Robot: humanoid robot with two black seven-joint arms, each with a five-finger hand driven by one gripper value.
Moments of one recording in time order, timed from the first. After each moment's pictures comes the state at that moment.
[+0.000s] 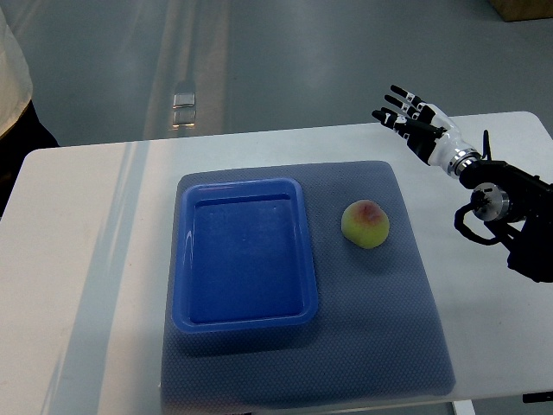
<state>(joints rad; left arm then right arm) -0.03 0.00 -0.04 -0.11 0.01 0.04 0.10 0.84 -0.24 0.55 0.51 -0.09 0.25 0.29</state>
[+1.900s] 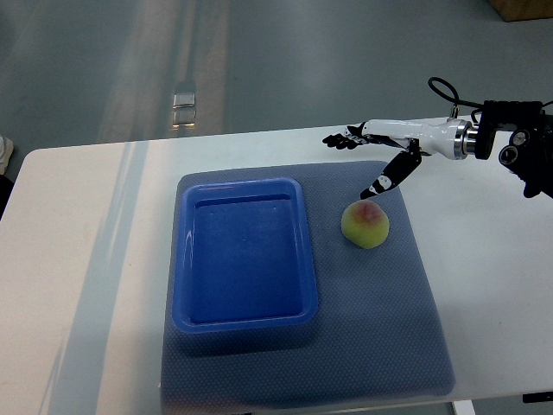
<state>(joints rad) -0.03 0.00 -0.04 -0.10 0.01 0.04 0.10 0.98 -0.47 0.43 0.82 -1.32 0.49 0.50</state>
